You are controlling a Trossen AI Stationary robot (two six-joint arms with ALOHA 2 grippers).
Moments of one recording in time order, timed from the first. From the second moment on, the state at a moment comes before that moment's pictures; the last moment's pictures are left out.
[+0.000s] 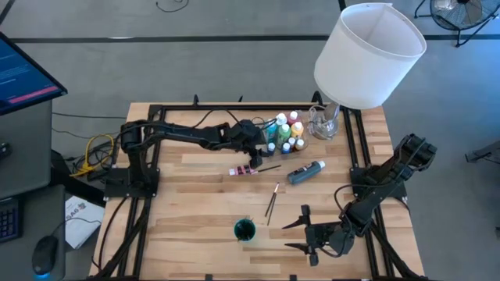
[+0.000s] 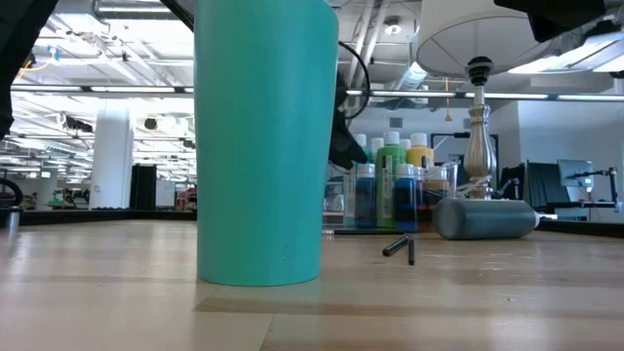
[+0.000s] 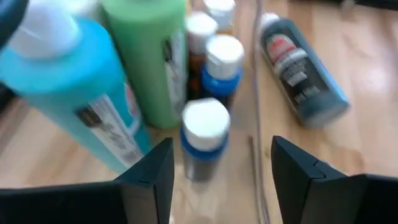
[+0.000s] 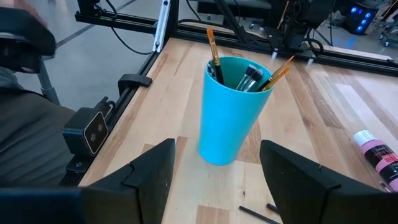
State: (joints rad) left arm 0.23 1.86 1.18 0.04 -0.02 -0.03; right arm 0.85 1.56 0.73 0.37 0.71 0.20
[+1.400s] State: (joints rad) left arm 0.16 1.72 1.18 0.02 -0.03 0.04; right arm 0.84 1.56 0.73 0.34 0.71 0.26
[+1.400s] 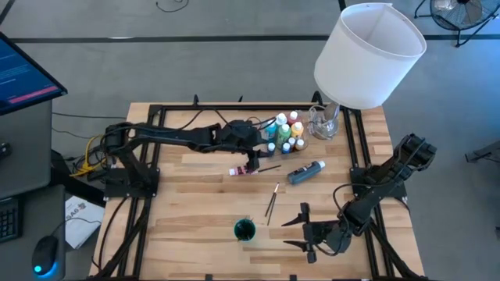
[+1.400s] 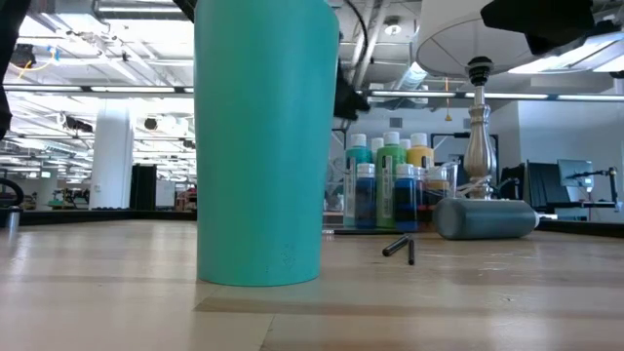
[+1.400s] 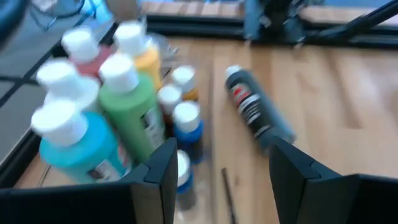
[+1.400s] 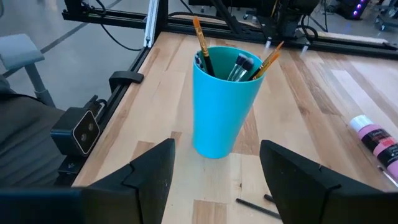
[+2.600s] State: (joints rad) left arm -0.26 1.51 0.95 0.04 -0.39 -0.02; right arm 0.79 1.56 0.73 0.35 0.71 0.34
